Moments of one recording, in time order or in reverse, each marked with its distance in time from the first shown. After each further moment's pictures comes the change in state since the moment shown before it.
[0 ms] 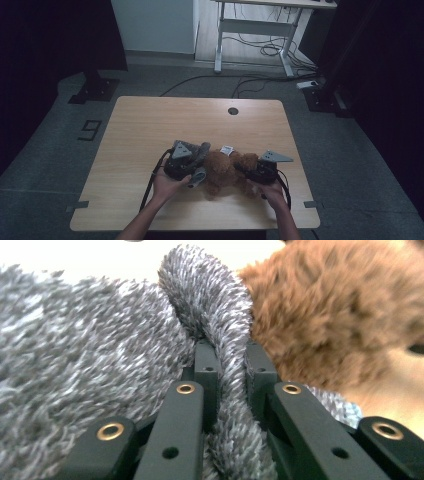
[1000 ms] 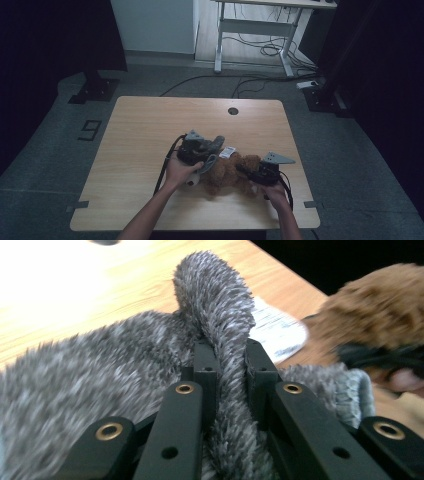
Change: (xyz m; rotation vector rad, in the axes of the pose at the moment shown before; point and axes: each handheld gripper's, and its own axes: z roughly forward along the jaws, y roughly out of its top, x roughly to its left) left arm 0.007 0.028 0.027 0.051 -0.017 -0.050; right arm -0.006 -0.006 -0.004 -0.001 0.007 -0.019
